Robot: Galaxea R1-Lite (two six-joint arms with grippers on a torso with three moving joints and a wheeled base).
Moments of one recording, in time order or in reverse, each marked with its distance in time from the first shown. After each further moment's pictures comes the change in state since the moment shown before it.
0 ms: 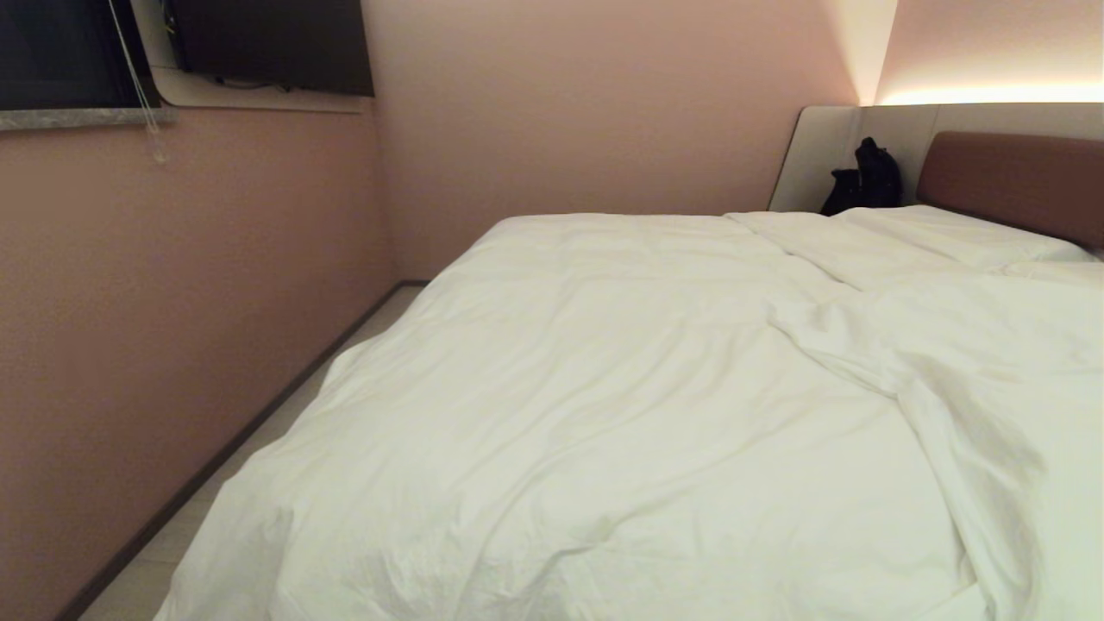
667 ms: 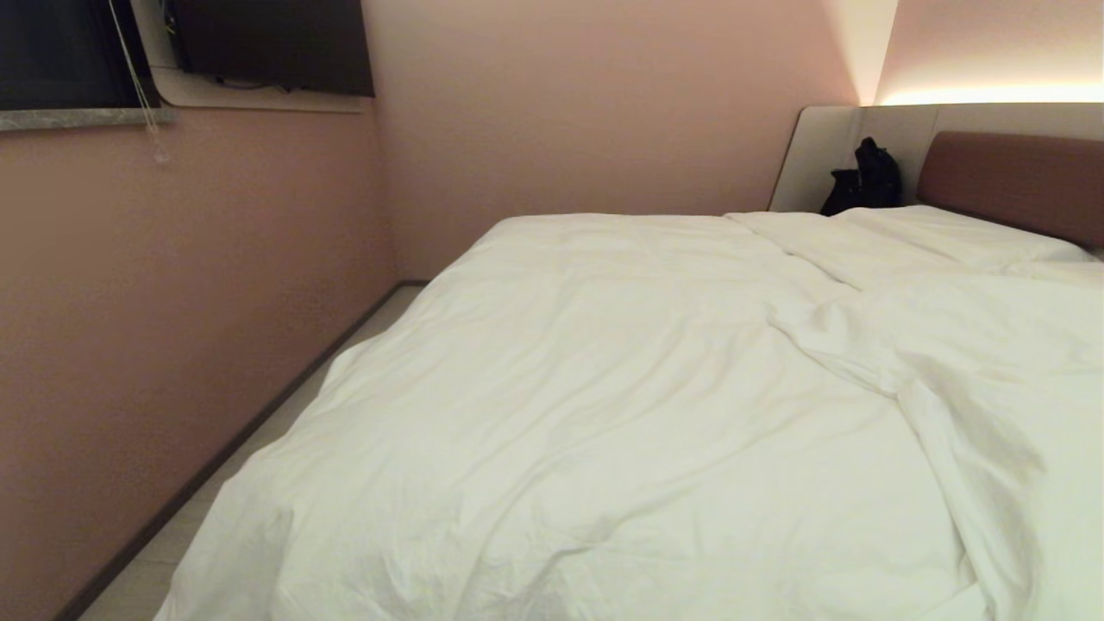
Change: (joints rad) left arm -0.162 -0.112 0.120 -0.009 0.302 0.254; right arm 0.000 0.000 0.000 0.000 0.000 0.000
